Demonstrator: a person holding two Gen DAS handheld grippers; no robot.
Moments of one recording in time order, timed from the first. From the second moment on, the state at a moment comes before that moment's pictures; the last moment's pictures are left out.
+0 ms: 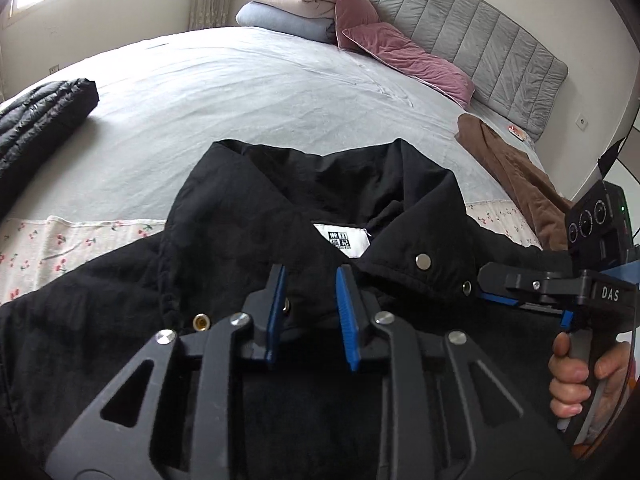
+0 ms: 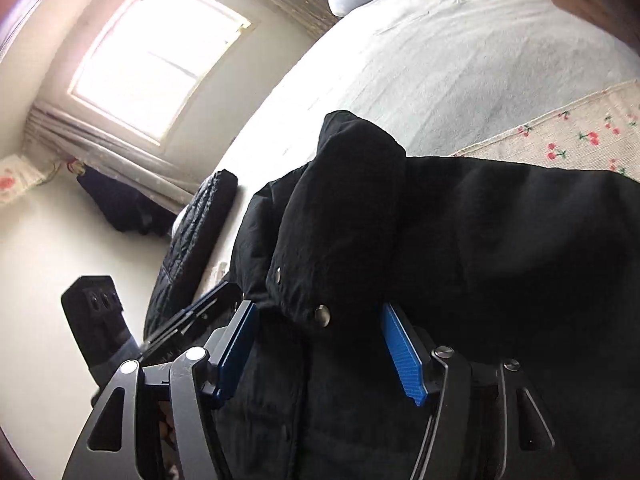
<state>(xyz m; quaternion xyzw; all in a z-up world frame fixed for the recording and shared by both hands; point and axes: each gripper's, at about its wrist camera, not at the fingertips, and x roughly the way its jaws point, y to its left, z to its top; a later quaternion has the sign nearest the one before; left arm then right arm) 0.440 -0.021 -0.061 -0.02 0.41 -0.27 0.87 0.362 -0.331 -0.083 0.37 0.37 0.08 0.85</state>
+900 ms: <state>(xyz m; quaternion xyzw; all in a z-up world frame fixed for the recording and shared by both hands) 0.430 -0.083 -0.080 0.01 0.41 -0.39 0.82 0.395 -0.362 -0.096 0.38 0.32 0.18 0.85</state>
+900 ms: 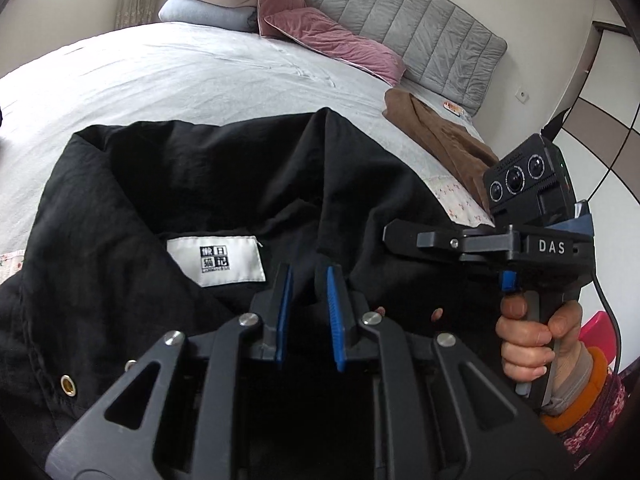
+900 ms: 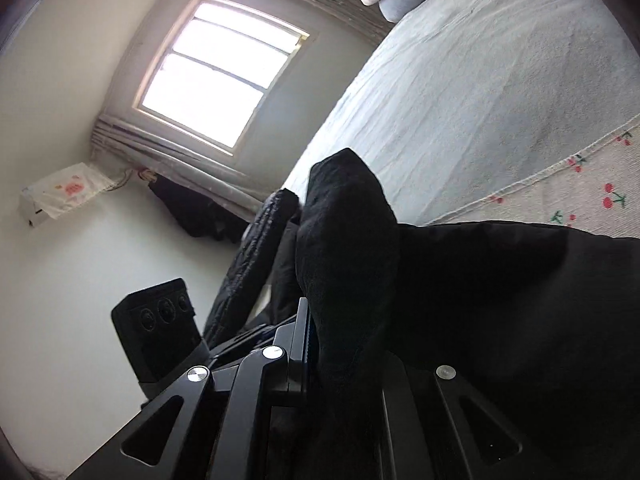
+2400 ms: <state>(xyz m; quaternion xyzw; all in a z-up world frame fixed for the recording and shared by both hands) 0.451 -0.076 -0.044 -0.08 0.41 -0.39 0.82 0.373 -0.368 -0.057 0.33 0.32 0.02 0.89</state>
